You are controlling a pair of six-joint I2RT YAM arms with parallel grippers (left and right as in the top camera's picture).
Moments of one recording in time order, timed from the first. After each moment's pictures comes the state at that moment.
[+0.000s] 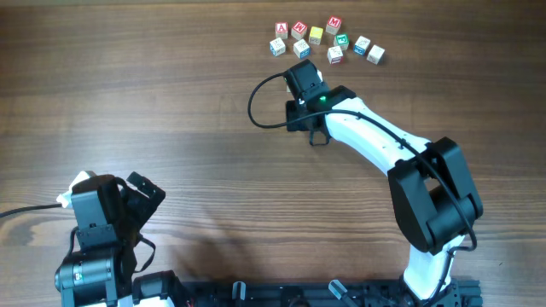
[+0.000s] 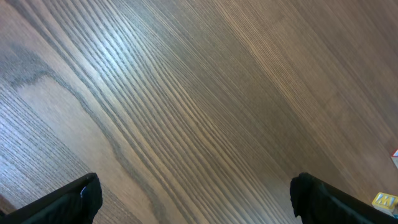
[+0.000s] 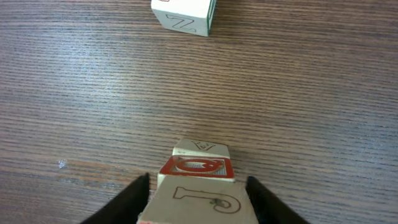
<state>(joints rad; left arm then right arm) 0.18 0.65 0.75 -1.06 -0.13 -0.70 0.53 1.99 1.38 -0.55 0.11 0.42</state>
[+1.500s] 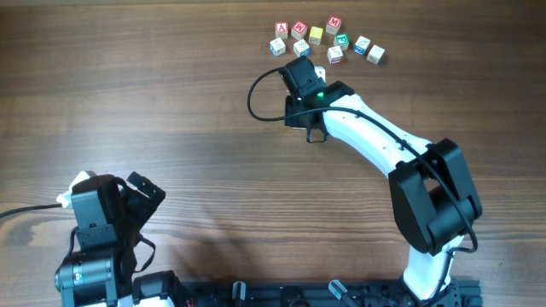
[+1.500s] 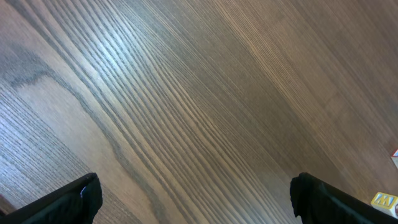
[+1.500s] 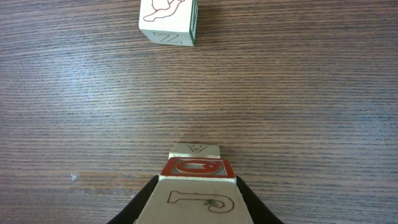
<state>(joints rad) 0.18 0.65 0.75 -1.06 -0.13 -0.70 0.55 1.99 1.43 -0.61 0.15 0.54</state>
